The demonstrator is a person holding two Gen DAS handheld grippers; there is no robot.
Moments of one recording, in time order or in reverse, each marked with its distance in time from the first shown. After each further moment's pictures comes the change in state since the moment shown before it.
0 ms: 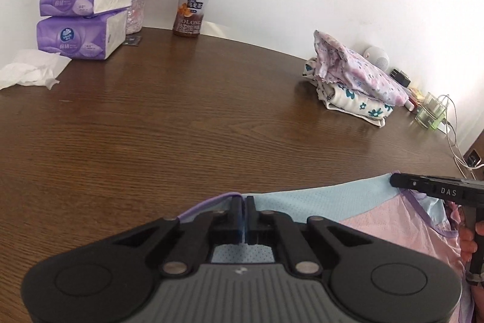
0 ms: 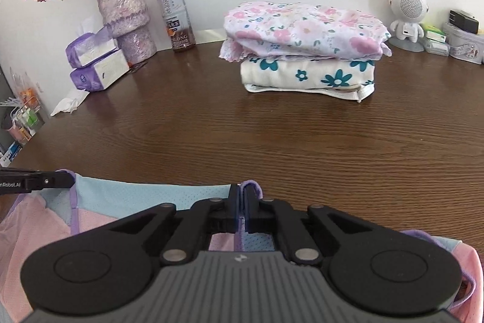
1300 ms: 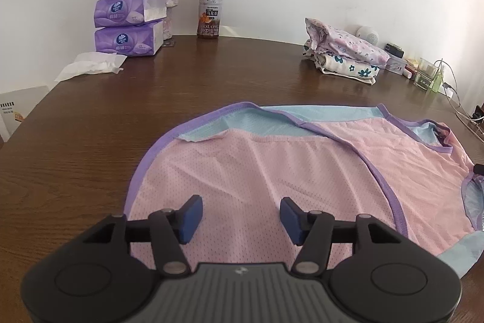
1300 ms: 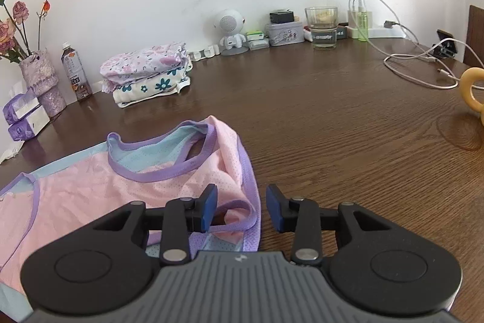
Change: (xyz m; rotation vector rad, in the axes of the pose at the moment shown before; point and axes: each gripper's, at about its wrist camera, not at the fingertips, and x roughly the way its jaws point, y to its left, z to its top) left arm -0.111 -0.007 -0.104 0.127 -0.038 0.121; right arm -0.181 -0.071 -0.136 0.250 -0.171 -0.339
